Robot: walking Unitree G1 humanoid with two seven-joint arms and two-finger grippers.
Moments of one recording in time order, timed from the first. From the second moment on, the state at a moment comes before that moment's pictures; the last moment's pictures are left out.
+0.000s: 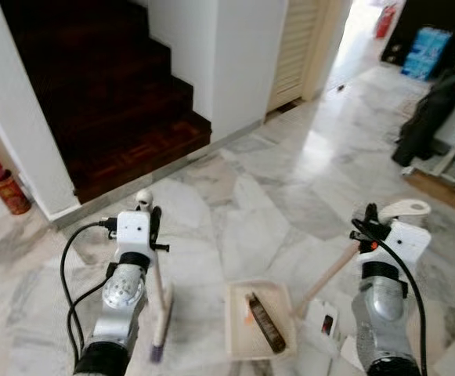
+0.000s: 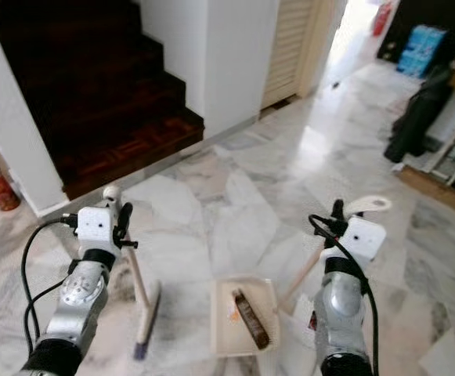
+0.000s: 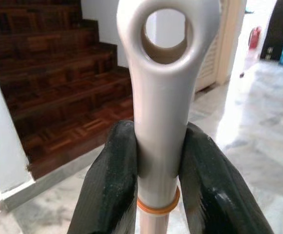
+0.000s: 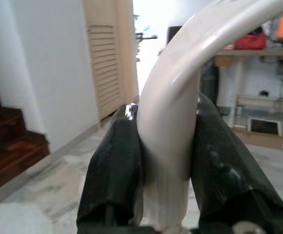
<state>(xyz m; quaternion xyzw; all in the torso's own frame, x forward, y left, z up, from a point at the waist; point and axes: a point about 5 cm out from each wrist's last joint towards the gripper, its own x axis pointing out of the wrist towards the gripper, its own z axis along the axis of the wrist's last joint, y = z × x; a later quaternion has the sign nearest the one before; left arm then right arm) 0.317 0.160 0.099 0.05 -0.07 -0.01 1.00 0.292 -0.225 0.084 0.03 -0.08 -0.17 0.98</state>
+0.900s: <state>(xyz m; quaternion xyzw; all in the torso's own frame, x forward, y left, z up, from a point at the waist) 0.317 0.166 0.098 0.06 -0.06 0.00 1.00 0.294 -0.212 0.082 0.05 -0.08 -0.16 0.98</state>
